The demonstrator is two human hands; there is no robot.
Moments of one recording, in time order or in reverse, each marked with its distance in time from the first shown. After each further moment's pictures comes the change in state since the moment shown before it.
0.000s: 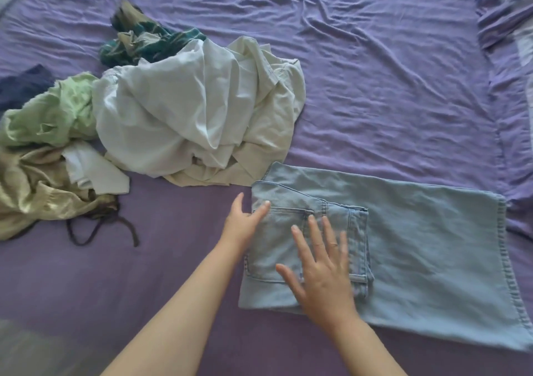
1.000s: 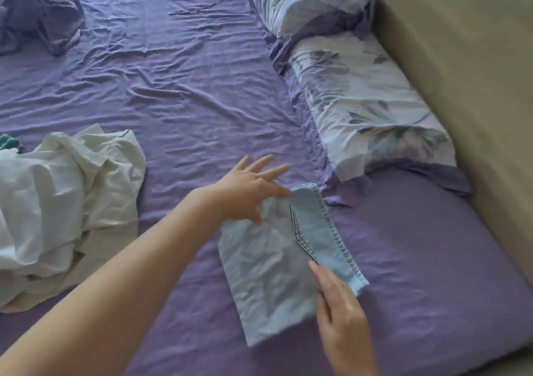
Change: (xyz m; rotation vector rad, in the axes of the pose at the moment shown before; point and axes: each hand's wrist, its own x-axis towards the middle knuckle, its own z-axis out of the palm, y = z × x) left_hand -0.079 0.233 0.250 1.736 -0.687 1.263; right_hand -0.118 0.155 -0.155 0.303 0.575 0.518
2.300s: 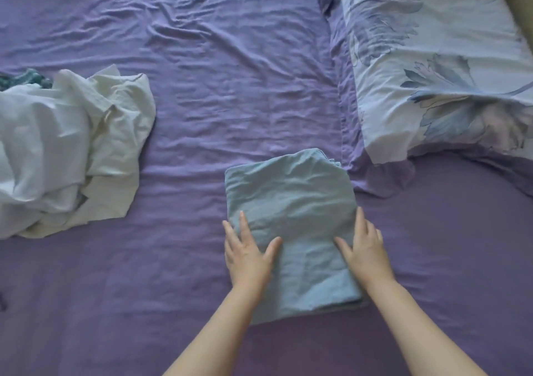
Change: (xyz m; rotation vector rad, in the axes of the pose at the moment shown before) left_hand 0.041 0.142 0.187 -0.964 0.323 -1.215; right_hand 0.095 0.187 0.058 -0.223 -0.652 0.265
